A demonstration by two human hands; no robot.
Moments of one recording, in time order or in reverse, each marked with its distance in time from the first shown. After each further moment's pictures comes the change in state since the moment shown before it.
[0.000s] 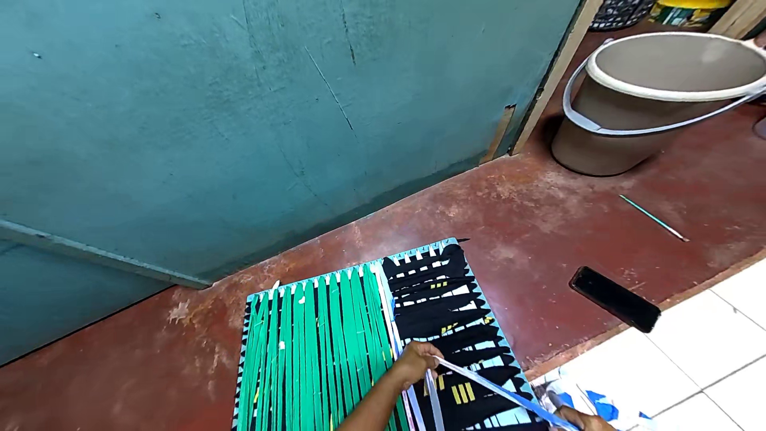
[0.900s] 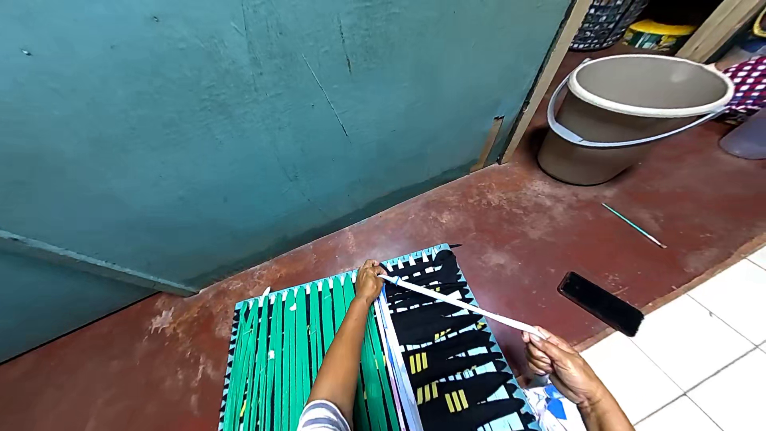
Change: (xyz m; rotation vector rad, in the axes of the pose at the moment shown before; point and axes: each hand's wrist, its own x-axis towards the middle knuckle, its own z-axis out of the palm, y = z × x) left_hand 0.077 0.076 -0.145 0.640 0.565 0.242; right_hand 0.069 -0.067 -0.050 1.295 0.108 -0.318
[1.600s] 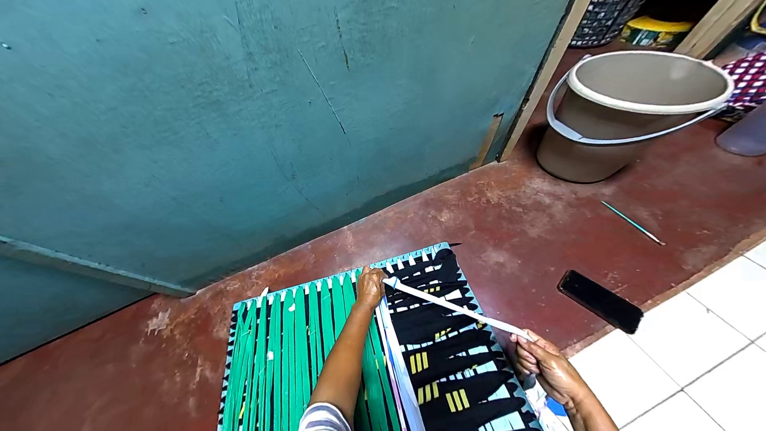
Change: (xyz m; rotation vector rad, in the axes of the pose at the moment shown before) left_hand -0.007 -0.010 0.016 0.231 -0.025 0.114; right_hand 0.004 0.025 0.007 0.010 0.084 0.033
